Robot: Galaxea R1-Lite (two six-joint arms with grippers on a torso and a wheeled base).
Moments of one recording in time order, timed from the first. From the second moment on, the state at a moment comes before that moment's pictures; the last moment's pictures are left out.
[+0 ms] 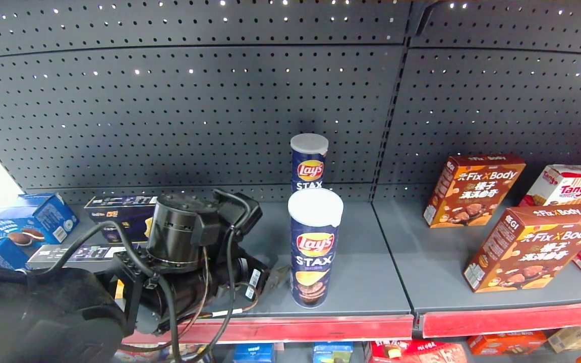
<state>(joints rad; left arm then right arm) -0.62 1.76 -0.72 -0.55 0.13 0.04 0.00 0.00 0.00 0.00 0.00 -0.01</state>
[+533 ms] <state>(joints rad) -0.57 1.74 -0.71 -0.55 0.13 0.06 0.00 0.00 0.00 0.00 0.00 -0.01</state>
